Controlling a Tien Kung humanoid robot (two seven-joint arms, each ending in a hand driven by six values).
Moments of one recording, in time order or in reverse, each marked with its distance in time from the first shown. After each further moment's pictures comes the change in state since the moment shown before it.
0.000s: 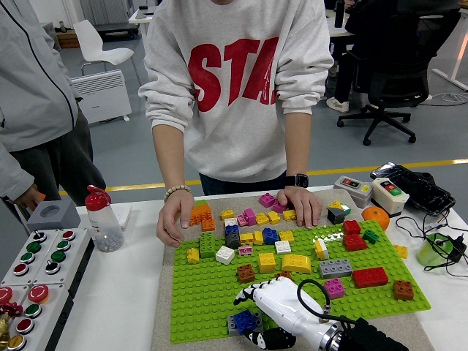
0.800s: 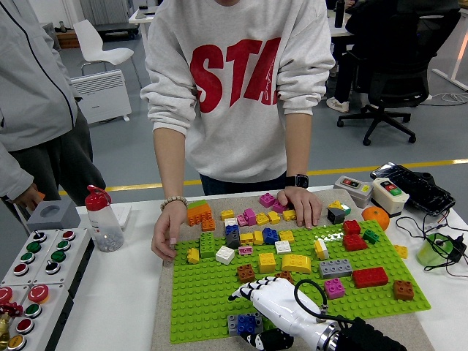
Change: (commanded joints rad) left arm -0.006 0.001 0.001 0.000 -0.004 0.000 -0.001; right arm 0.007 0.004 -0.005 -0.002 0.006 0.013 -0.001
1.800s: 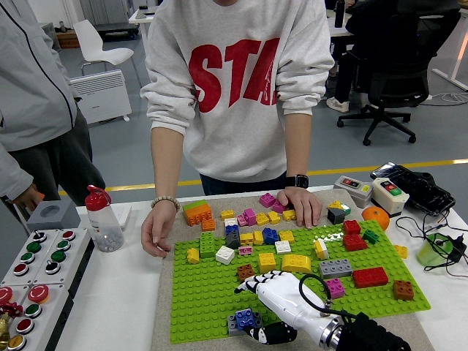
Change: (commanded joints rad) left arm 0.006 -0.001 -0.003 0.000 0.007 -0.001 0.003; right arm 0.001 0.001 0.018 -0.031 0.001 -0.009 0.002
